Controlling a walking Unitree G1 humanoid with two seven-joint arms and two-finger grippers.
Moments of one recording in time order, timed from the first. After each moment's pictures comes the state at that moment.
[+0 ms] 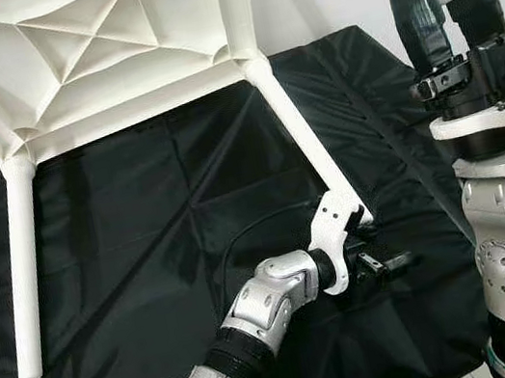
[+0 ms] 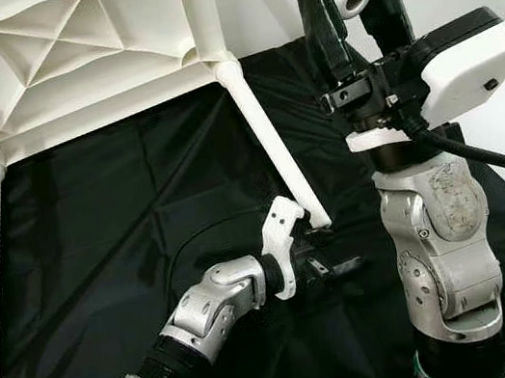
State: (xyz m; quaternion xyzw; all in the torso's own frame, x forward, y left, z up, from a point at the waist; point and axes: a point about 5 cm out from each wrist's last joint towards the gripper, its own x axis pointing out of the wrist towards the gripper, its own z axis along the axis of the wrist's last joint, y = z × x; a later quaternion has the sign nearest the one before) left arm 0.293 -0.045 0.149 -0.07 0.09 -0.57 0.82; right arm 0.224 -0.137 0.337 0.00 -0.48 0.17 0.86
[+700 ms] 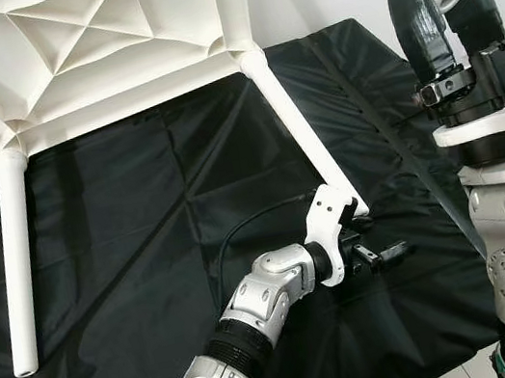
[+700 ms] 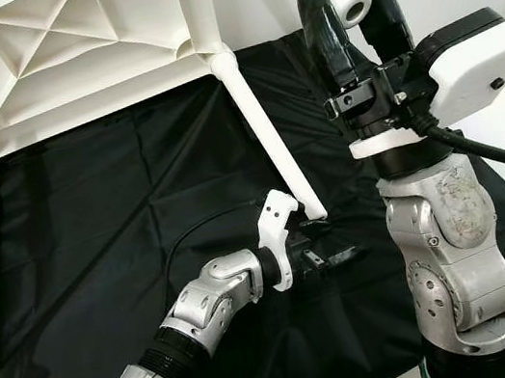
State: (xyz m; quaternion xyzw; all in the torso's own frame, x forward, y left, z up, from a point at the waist) left arm 0.304 -0.044 0.150 -0.07 0.08 -0.56 0.82; right arm 0.216 -0.139 0.335 0.02 -0.44 0.18 0.88
